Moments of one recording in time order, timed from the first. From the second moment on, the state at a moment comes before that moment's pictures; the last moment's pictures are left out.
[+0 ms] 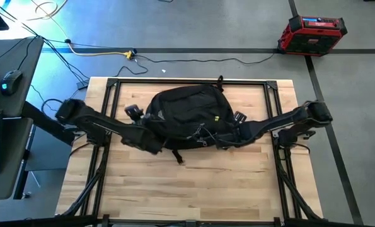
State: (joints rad) left arm -0.27 1.56 1.10 -1.46 -1.01 -0.84; right arm 0.20 1.55 1.03 -0.90 0.63 0.59
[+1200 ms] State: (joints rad) left arm -0.08 1.32 0.76 -0.47 -0.86 -0.31; right arm 0.18 1.54 1.03 -0.78 0.69 0.57
